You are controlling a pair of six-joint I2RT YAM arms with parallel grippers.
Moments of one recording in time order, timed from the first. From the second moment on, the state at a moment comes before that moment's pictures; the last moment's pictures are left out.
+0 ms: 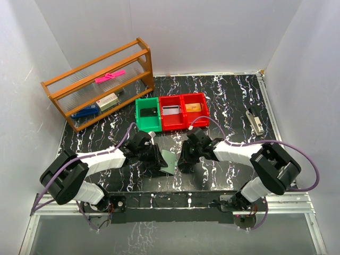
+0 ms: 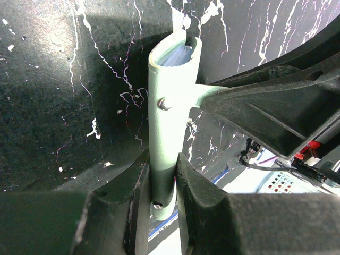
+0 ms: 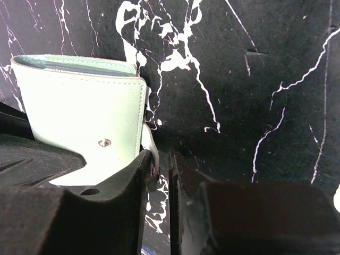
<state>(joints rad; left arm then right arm) -0.74 1.39 0.55 -0.06 0.34 -0.97 0.73 1.49 0.66 -0.15 -0.24 0.80</state>
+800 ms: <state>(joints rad) -0.73 1.09 0.55 -0.32 0.09 -0.97 0.73 1.40 0.75 -0.19 -0.30 0.79</state>
